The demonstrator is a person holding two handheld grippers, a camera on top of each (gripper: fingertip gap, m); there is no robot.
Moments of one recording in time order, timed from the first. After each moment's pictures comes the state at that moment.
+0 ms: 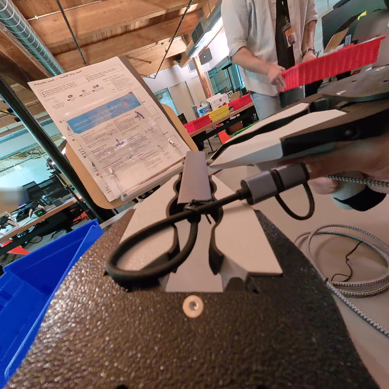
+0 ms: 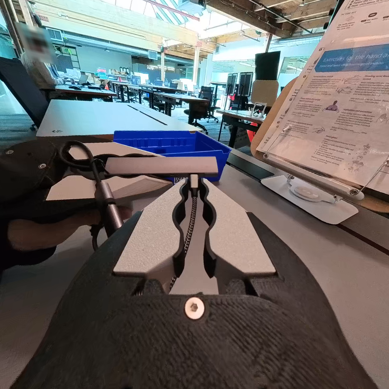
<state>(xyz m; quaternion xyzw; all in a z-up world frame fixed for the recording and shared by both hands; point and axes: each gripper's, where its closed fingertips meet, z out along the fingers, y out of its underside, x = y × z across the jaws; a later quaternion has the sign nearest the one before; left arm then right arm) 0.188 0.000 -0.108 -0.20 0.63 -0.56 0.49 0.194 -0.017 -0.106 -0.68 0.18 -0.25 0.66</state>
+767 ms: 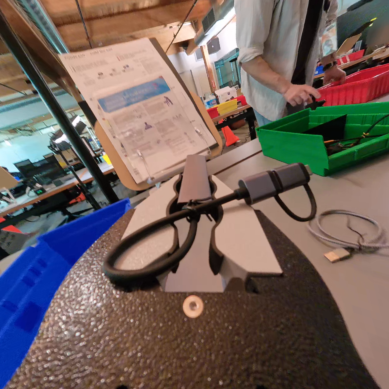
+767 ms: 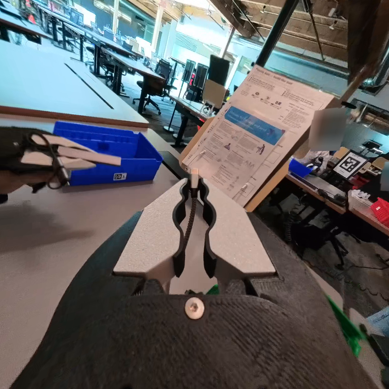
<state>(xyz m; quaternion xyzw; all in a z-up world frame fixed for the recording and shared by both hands) 0.203 0.082 -0.091 -0.24 0.63 -0.57 0.46 0.180 -0.144 0.037 -0.71 0.17 -0.40 0.56</state>
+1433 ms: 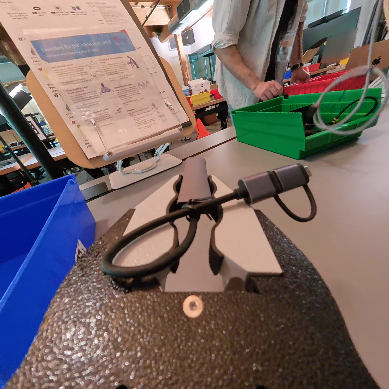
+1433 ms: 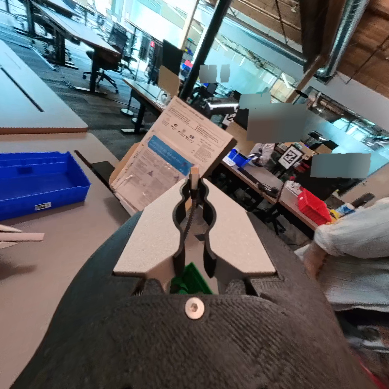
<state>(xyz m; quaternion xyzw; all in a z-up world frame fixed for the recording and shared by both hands) 0.223 0.056 -0.158 -0.25 0.65 -0.60 0.38 0.273 -0.229 0.272 -0.72 0.21 -0.46 0.48</state>
